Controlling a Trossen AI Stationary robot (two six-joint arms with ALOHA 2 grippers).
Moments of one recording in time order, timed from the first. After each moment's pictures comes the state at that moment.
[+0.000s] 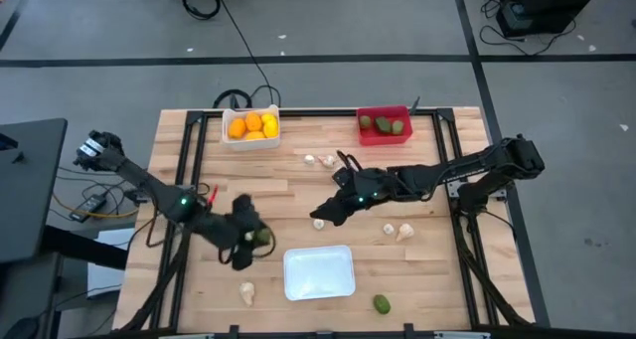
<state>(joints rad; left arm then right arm) -0.54 1.15 0.86 -0.49 -0.38 -0.60 0.13 1.53 1.09 0.03 -0.04 1.10</state>
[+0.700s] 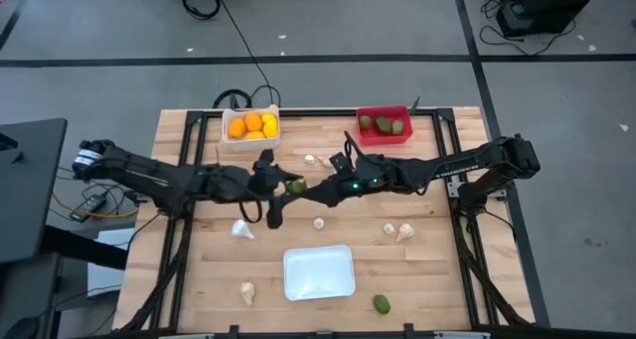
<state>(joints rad) -0.19 1.18 0.90 0.04 -0.37 -0.08 0.06 1.56 1.09 0.25 -0.01 1.12</state>
